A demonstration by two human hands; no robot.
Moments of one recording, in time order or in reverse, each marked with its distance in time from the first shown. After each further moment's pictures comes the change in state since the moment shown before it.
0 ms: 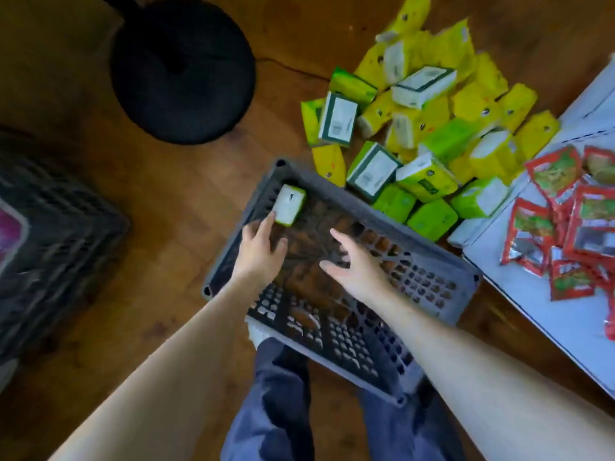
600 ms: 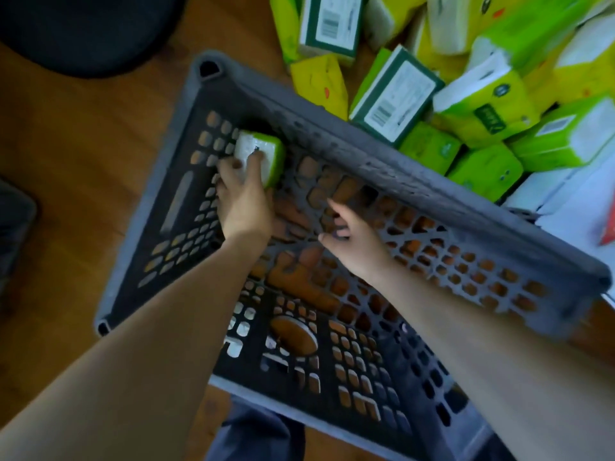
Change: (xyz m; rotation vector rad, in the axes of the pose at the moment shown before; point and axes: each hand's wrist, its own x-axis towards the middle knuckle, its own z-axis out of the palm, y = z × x) left_hand 0.162 -0.054 0.118 0.347 0.301 0.106; right_hand 0.144 0.122 0.055 0.129 -0.026 0.077
